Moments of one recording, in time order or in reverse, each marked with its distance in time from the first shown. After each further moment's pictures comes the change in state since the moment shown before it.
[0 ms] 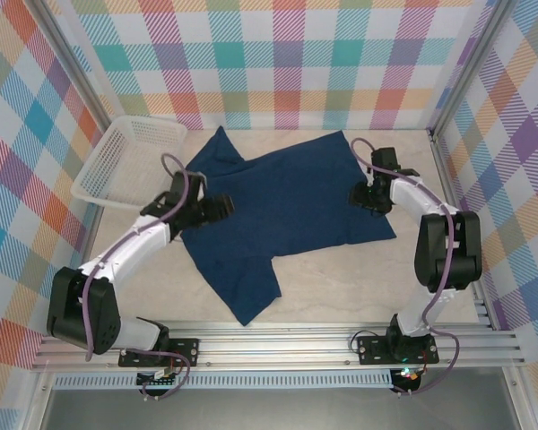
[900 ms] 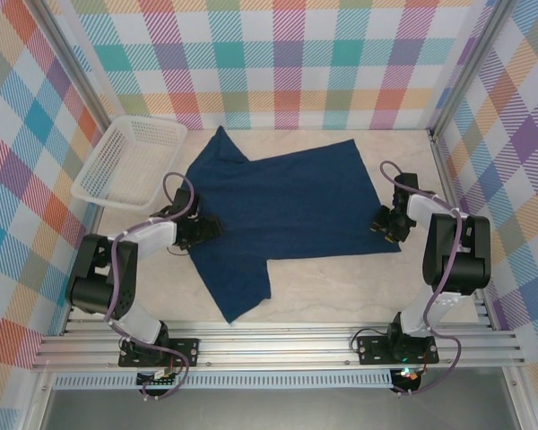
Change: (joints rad) left arm 0.130 0.232 -0.102 0.125 -0.056 0.014; right arm -0.164 -0.035 -0.219 0.016 -0.032 0.167
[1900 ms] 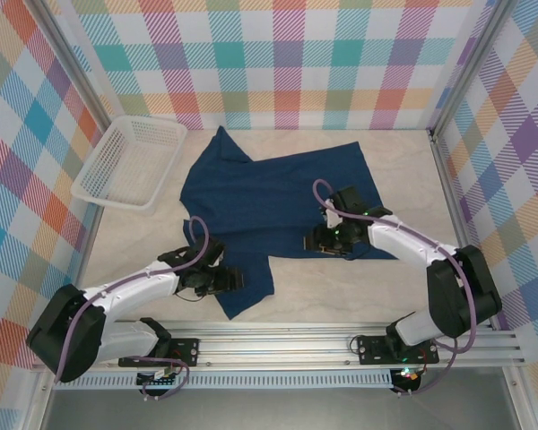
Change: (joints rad) left arm -0.407 -0.420 -0.307 -0.223 0.109 -0.175; right arm 0.589 -0.272 -0.126 0.046 -0.299 0.003
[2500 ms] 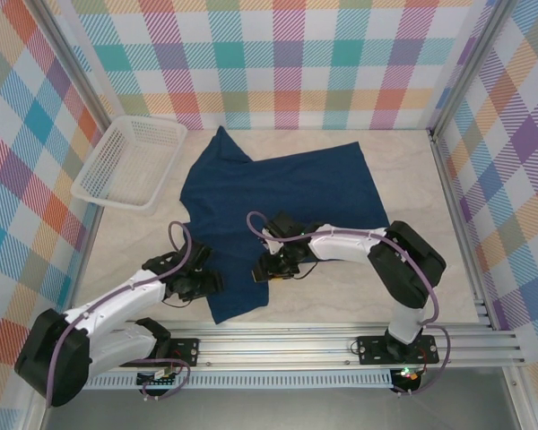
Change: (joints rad) left arm 0.066 -0.164 -0.035 -0.151 -0.119 -0.042; right arm 0.377 0.328 0.146 0.165 -0.054 0.146
